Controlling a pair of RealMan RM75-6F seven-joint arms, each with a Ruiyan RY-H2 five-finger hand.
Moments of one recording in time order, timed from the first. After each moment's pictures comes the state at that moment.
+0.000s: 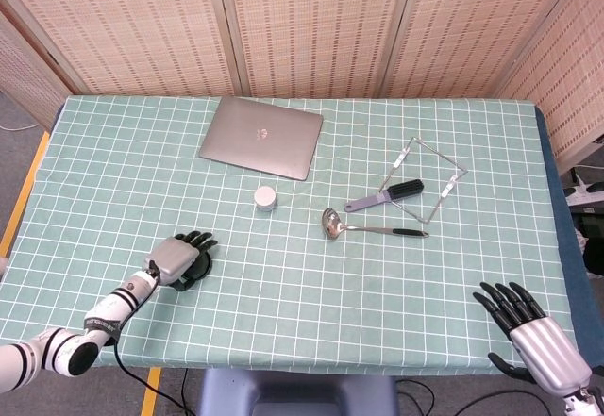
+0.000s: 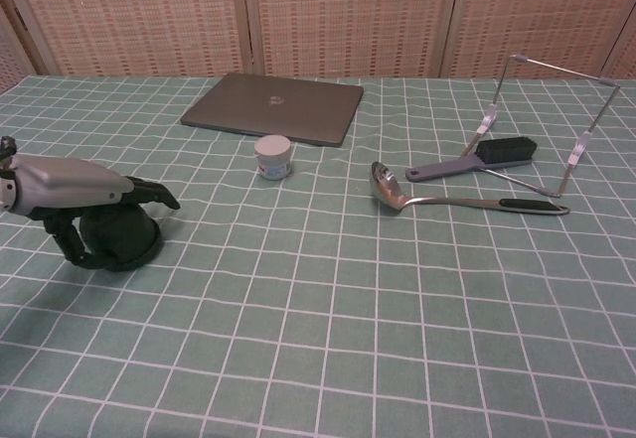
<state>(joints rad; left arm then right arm) -0.82 -1.31 0.02 -1.52 1.09 0.65 0.36 0.03 -0.99 -0.18 -1.58 -1.87 1.52 0.02</state>
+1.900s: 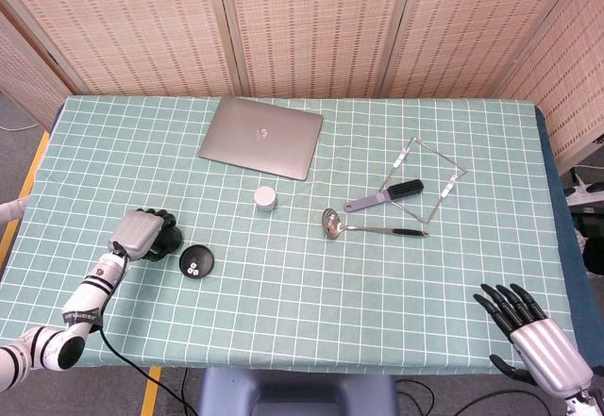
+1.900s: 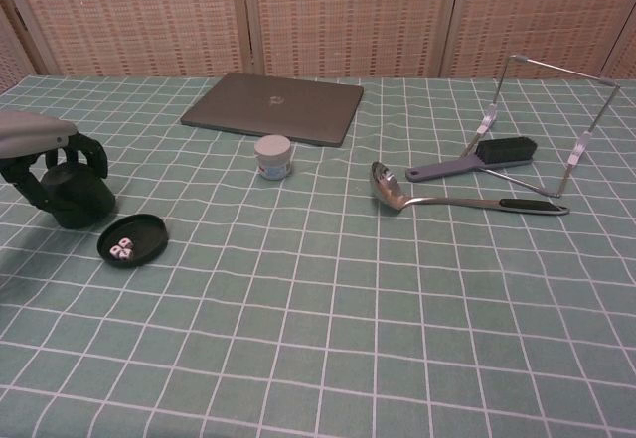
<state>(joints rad) -0.72 -1.35 -0.03 -1.31 1.10 0.81 0.26 0.03 -0.98 -0.18 -1.59 -1.87 1.52 0.00</state>
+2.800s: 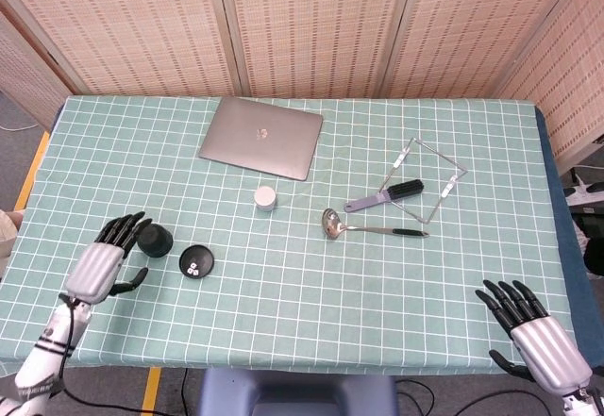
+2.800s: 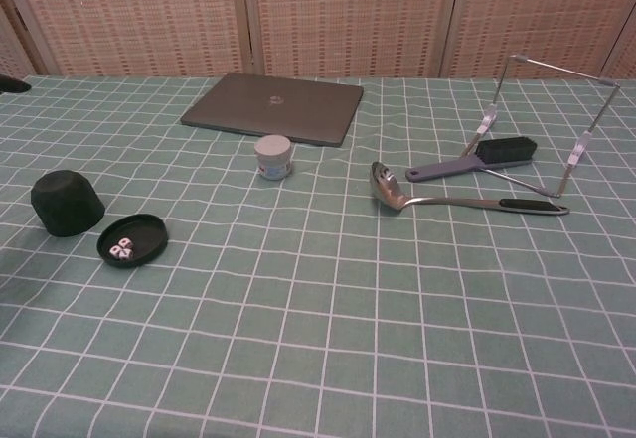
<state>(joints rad) -0.39 -1.25 0.08 -1.49 1.51 1.40 -0.10 0.01 -1.01 -0.16 -1.59 -1.84 1.53 -0.04</state>
